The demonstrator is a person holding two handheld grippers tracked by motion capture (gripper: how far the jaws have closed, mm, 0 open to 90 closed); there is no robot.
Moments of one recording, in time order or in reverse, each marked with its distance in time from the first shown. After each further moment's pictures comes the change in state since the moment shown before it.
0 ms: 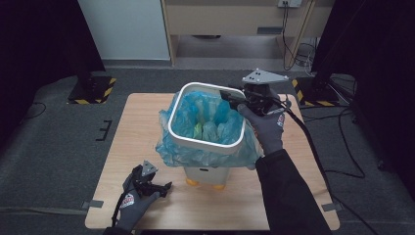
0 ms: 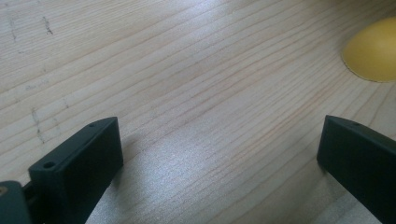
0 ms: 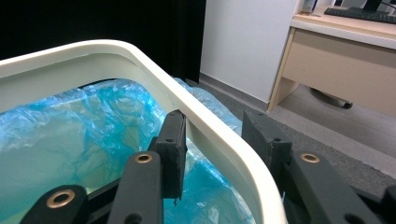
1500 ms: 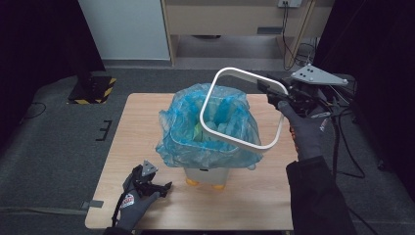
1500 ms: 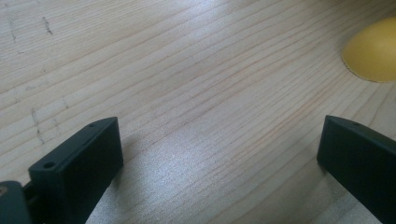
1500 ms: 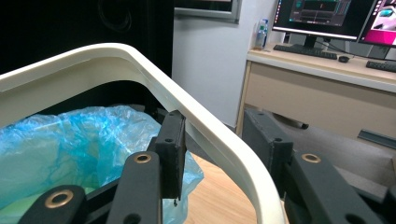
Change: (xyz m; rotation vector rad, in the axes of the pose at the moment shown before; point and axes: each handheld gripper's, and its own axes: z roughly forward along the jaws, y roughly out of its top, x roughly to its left) left arm 0.000 0.000 0.000 0.000 -0.002 -0.004; right arm -0.037 0.005 -0.083 -0.145 -0.126 0.011
